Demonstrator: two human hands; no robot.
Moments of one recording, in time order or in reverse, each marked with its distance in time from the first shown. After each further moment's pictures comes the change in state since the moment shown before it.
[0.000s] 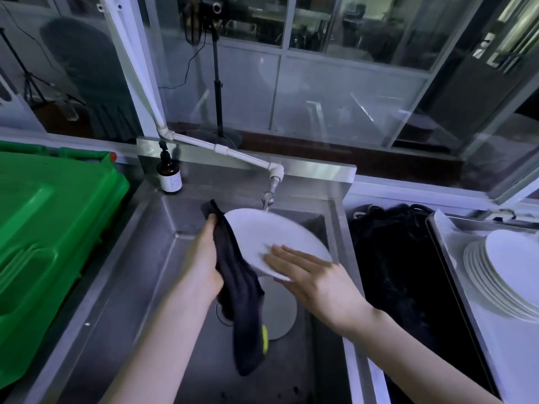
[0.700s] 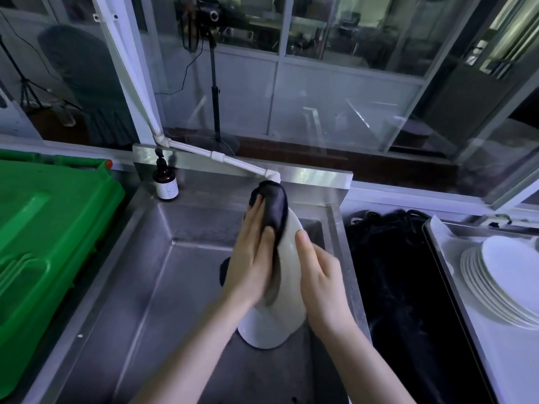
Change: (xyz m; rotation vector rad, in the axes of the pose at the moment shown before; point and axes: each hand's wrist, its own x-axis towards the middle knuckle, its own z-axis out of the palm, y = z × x) left_hand -0.020 -0.028 0.038 0.699 -0.370 0.795; right_hand 0.029 -0.027 -0.002 1.061 0.351 0.835
